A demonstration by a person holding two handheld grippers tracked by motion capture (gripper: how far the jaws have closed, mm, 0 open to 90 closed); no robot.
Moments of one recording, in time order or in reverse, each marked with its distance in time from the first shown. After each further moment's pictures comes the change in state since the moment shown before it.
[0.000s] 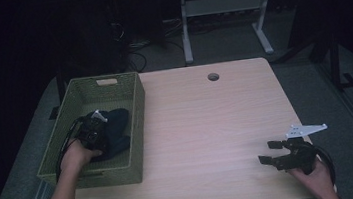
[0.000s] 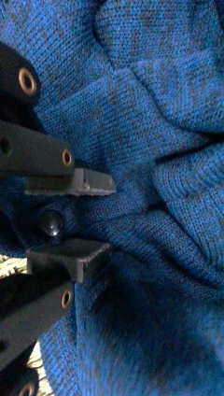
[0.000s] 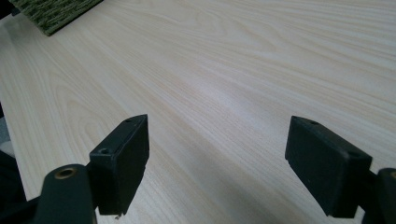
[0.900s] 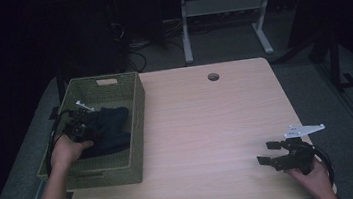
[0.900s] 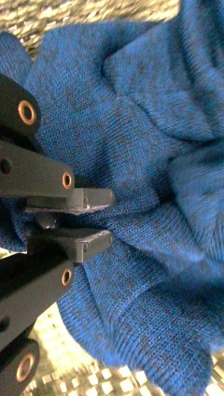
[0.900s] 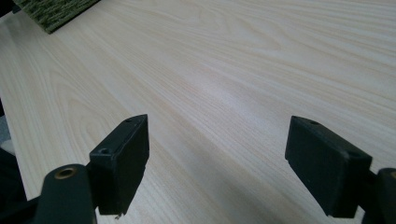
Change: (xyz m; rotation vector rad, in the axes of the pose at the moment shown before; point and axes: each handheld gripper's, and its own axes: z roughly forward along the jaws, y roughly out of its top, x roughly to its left) left arm 0.017 -0.006 -0.044 -0.206 -0.084 -0.069; right arm 0.002 0.001 0.004 0.008 0.006 0.002
